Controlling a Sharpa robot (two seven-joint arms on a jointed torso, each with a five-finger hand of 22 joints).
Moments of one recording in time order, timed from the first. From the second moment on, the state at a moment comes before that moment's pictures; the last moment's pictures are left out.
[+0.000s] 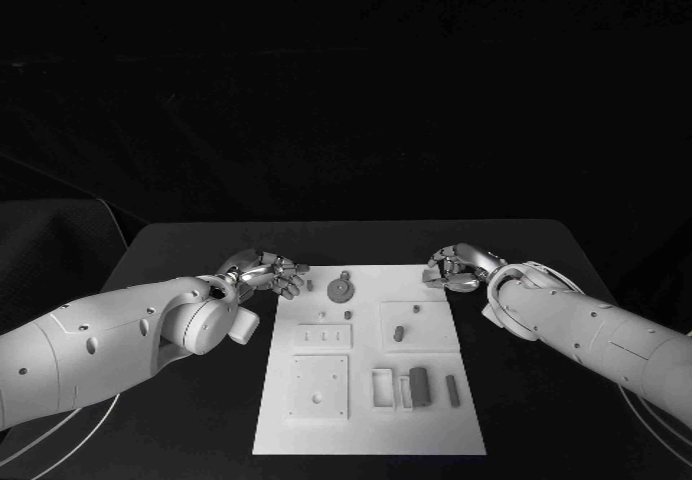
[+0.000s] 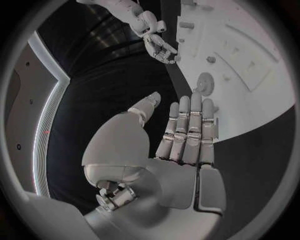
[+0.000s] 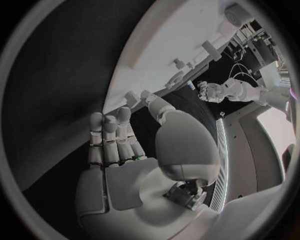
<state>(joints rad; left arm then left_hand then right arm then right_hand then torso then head) 1.33 -0.77 -0.14 1.28 -0.22 -0.24 0.14 1.14 -0.09 0.36 -0.09 0.18 0.89 0.16 0.34 0.60 1.09 0.14 0.36 0.34 1.07 0.13 0.34 0.68 0.06 0.65 0.05 1.10 0.34 1.21 -0.46 -0.01 0.64 -1.14 -0.27 0.28 1.14 -0.15 0.43 -0.12 0.19 0.70 0.15 0.31 0.52 0.94 0.09 1.18 0.69 0.89 0.01 1.41 0.95 0.14 0.56 0.04 1.58 0.53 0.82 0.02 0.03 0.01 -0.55</state>
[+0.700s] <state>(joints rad) 1.33 -0.77 -0.14 1.29 -0.22 -0.24 0.14 1.14 -0.09 0.36 -0.09 0.18 0.89 0.16 0.34 0.60 1.09 0.14 0.36 0.34 1.07 0.13 0.34 0.68 0.06 0.65 0.05 1.10 0.34 1.21 -0.45 -0.01 0.63 -1.14 -0.26 0.28 1.14 -0.14 0.43 -0.12 0.19 0.72 0.15 0.33 0.53 0.94 0.09 1.18 0.69 0.89 0.01 1.41 0.95 0.14 0.56 0.04 1.58 0.53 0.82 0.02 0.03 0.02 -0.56</state>
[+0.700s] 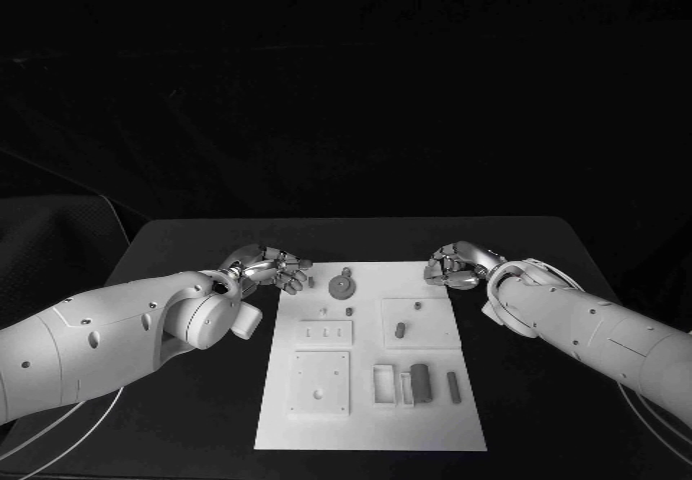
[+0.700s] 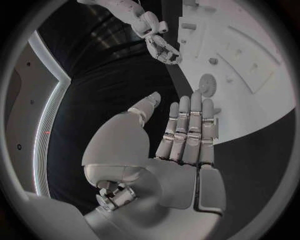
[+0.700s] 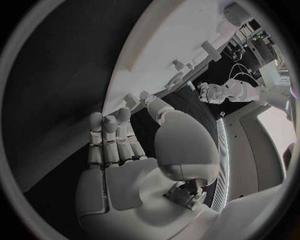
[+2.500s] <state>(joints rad) 1.34 -0.77 -0.14 1.30 -0.22 -0.24 0.14 1.14 -0.09 0.36 -0.09 0.18 0.89 0.16 0.34 0.60 1.09 0.14 0.36 0.34 1.07 0.13 0.34 0.68 0.06 0.65 0.05 1.10 0.34 1.21 -0.42 -0.02 0.61 -1.16 -0.25 0.25 1.17 -0.11 0.45 -0.12 0.19 0.76 0.15 0.35 0.54 0.95 0.09 1.21 0.70 0.91 0.01 1.44 0.96 0.14 0.57 0.03 1.60 0.53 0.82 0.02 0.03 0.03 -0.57</state>
